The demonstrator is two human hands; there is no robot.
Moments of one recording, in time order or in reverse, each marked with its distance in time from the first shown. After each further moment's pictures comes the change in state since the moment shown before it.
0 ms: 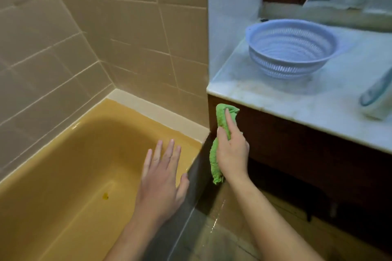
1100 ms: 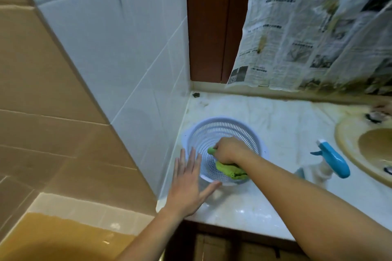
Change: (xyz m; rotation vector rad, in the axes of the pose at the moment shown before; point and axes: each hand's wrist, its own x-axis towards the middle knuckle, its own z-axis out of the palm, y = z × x) left_hand 0.351 0.145 -0.039 -0.269 -0.198 0.382; right_hand 0.331 -0.125 -0.159 -1.086 -0.413 0.247
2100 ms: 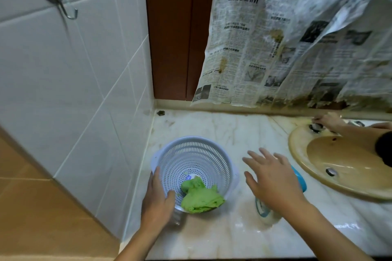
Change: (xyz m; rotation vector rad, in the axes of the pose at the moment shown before) left_hand 0.050 -0.004 0.007 -0.566 0.020 -0.352; right_hand -0.126 0.121 -0.022 -0.297 0.674 0.116
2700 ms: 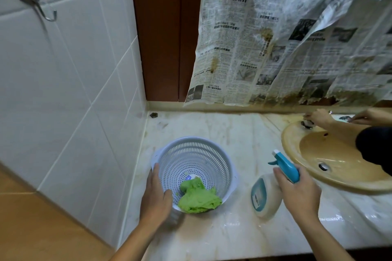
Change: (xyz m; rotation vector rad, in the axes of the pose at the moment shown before) left_hand 0.014 0.010 0.003 0.006 -0.053 0.048; right_hand -0.040 0.032 0.012 0.875 0.237 0.879
